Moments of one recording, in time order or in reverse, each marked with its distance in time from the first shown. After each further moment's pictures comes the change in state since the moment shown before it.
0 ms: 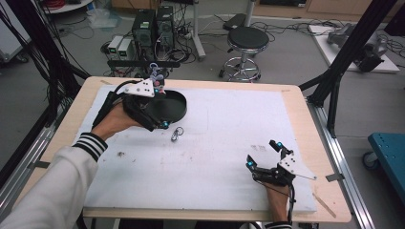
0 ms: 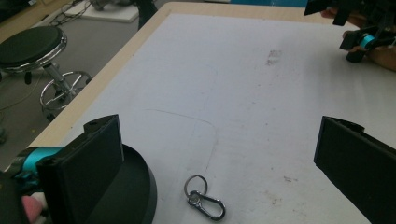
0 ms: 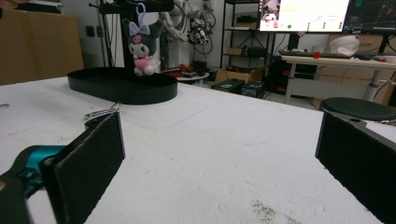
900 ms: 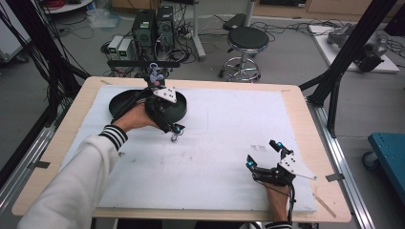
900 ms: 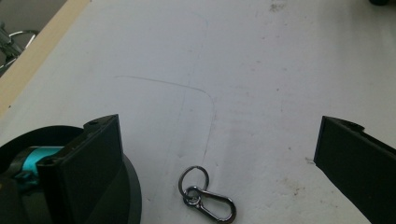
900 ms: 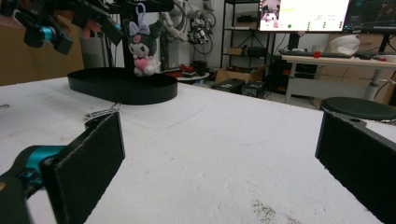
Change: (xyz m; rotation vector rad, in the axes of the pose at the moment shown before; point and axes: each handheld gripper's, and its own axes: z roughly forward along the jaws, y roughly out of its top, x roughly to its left) left arm 0.018 -0.018 0.069 0.192 -0.105 0.011; right arm 0.000 0.000 0.000 0.001 0.002 0.003
